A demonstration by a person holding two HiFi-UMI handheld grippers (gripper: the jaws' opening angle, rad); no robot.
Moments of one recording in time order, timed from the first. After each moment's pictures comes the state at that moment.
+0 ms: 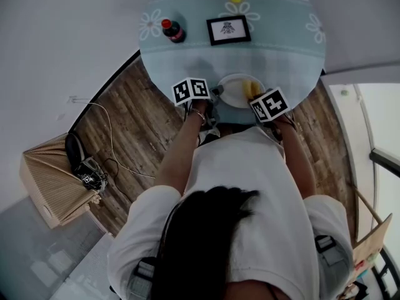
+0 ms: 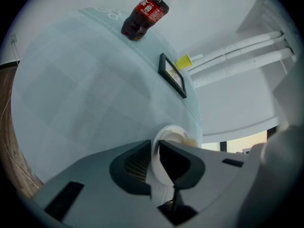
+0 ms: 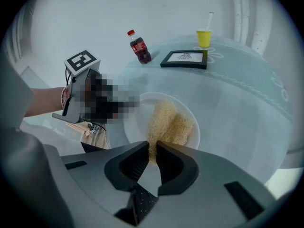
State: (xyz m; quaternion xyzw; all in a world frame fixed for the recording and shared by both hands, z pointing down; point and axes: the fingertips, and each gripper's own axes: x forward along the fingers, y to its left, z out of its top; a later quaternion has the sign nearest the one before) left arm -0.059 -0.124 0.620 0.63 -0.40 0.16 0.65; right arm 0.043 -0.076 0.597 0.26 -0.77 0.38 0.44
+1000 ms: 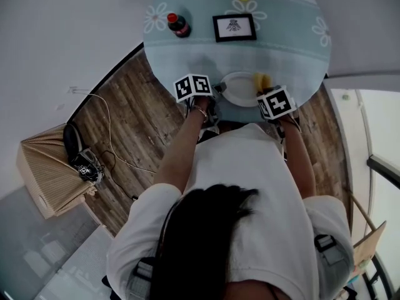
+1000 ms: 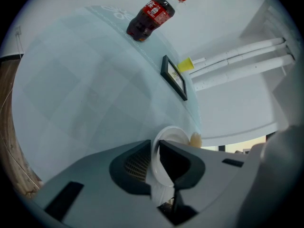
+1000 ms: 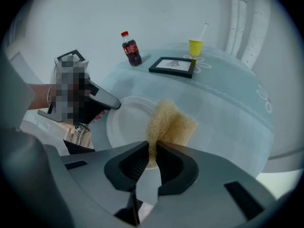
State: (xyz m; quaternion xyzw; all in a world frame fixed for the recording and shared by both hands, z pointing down) left arm -0.058 -0.126 0.621 0.62 -0.41 0.14 0.66; right arm 0.071 -0.103 0.599 0.32 -0.75 0.33 0.47
